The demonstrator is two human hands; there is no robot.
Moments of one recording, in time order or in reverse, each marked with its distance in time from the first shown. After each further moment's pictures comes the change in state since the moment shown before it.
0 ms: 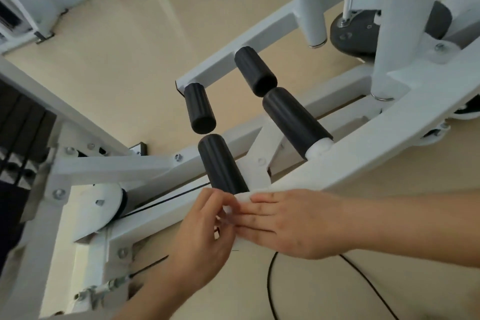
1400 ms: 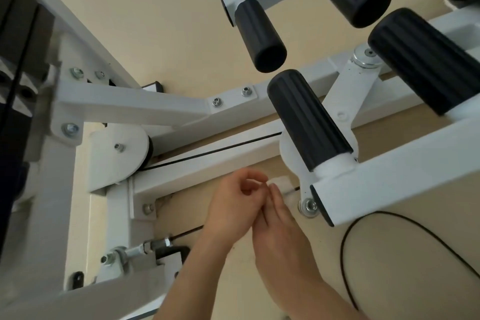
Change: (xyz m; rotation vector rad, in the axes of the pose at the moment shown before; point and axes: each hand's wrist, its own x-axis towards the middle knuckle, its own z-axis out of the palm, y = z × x) left_hand -0.018 -0.121 0.014 -0.490 -0.131 -0.725; right_hand 0.187 -0.137 0.076 0.615 0.034 1.064
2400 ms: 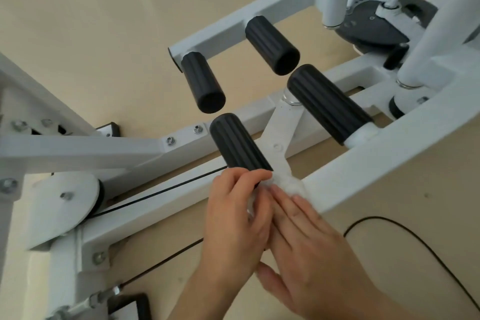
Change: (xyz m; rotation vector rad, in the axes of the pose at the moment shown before) left_hand -0.038 0.081 0.047 0.227 0.245 0.748; right_hand -0.047 0.082 -0.102 -0.357 0.326 -0.286
